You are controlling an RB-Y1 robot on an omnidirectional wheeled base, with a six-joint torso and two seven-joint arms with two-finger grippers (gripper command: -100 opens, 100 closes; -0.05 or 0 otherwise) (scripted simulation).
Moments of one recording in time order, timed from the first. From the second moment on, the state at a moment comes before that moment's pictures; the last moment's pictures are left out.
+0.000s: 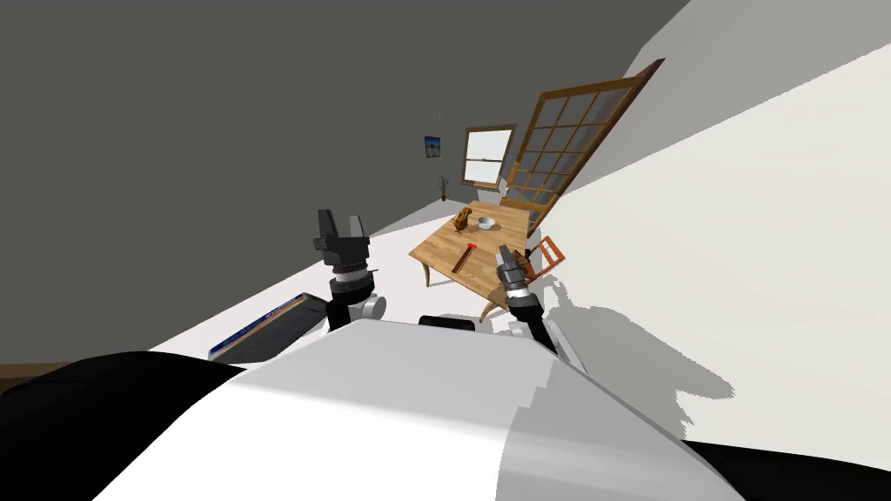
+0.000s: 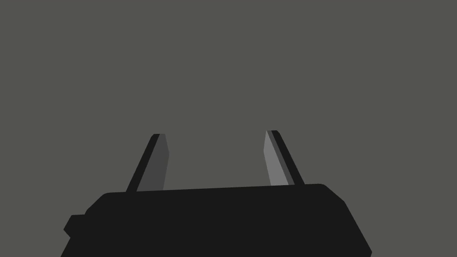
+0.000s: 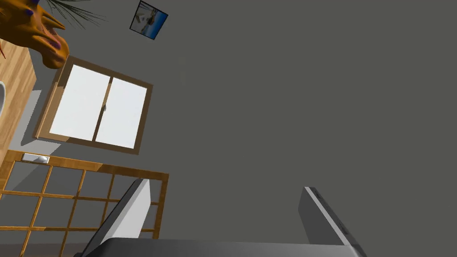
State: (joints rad) left arm 0.49 0.03 -0.01 -2.34 0.07 -0.63 -0.04; right arm 0.49 -0.31 0.15 -2.15 0.22 -0.36 -0.10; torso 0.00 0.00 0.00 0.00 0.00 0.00
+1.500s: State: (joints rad) left arm 0.49 0.03 -0.01 -2.34 0.07 -0.63 -0.04; right arm 0.50 -0.68 0.31 -1.94 0.61 -0.29 0.02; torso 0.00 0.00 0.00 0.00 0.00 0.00
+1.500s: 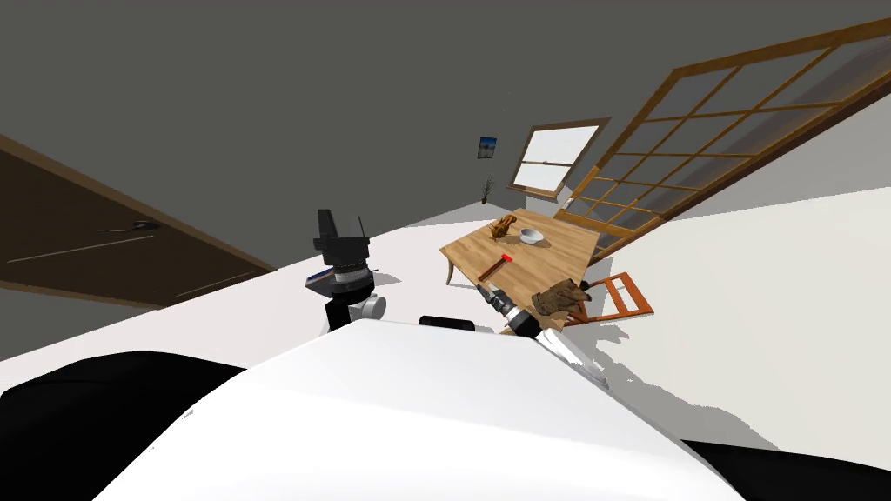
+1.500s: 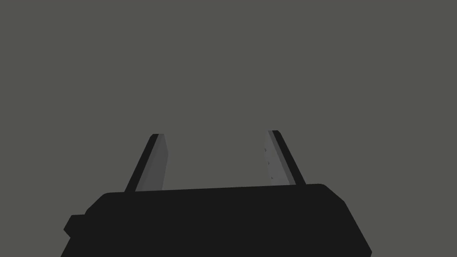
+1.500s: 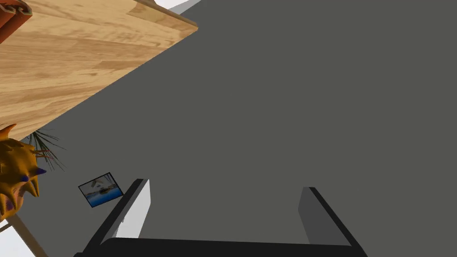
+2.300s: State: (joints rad) left arm 0.49 0.03 0.00 -2.34 0.07 -0.63 -0.04; right arm 0.48 -0.84 0.41 -1.80 0.81 -0.26 0.09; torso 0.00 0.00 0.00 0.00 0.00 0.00
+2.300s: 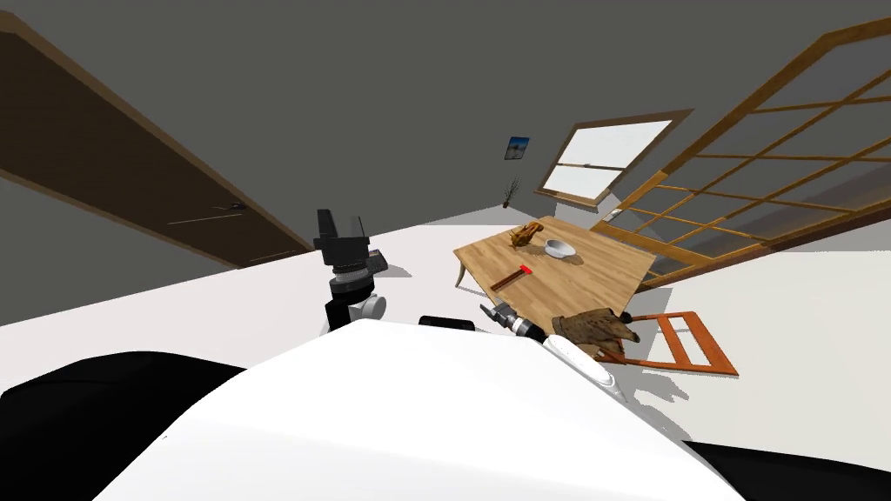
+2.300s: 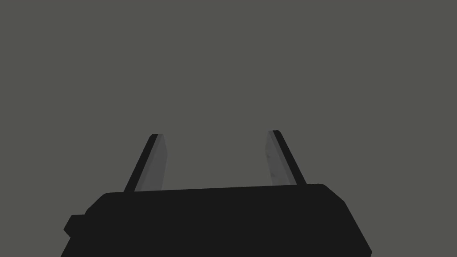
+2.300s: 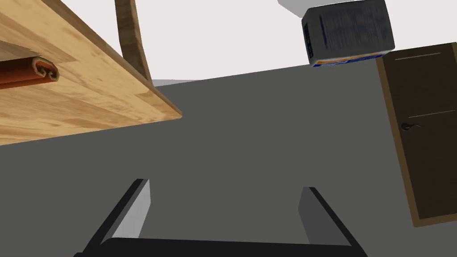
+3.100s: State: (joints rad) left arm 0.49 0.03 0.00 -2.34 0.07 -0.63 -0.04; right arm 0.47 -1.01 0.50 -1.69 1.00 -0.23 0.17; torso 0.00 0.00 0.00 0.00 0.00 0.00
